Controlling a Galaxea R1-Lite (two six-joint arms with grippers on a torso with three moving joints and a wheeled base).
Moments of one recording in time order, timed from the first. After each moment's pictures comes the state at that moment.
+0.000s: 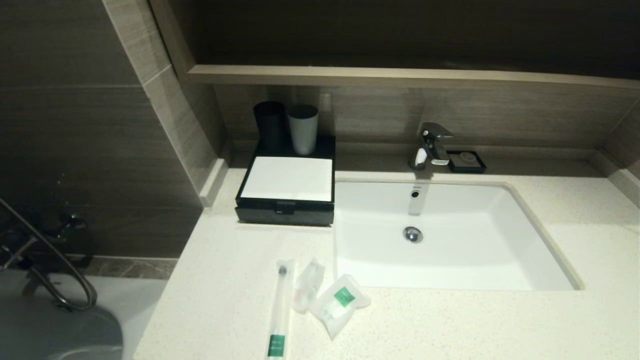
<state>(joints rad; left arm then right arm) 0.00 0.00 0.00 -0.01 -0.03 0.08 0.00 0.00 0.00 0.01 -0.01 0.00</state>
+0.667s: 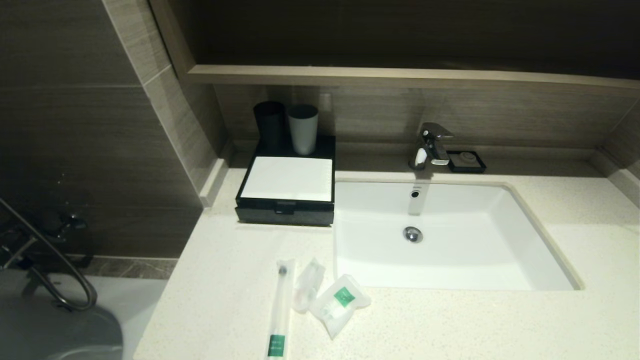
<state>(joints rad) 0.00 0.00 0.00 0.00 -0.03 0.08 0.00 0.00 0.00 0.01 -0.01 0.00</state>
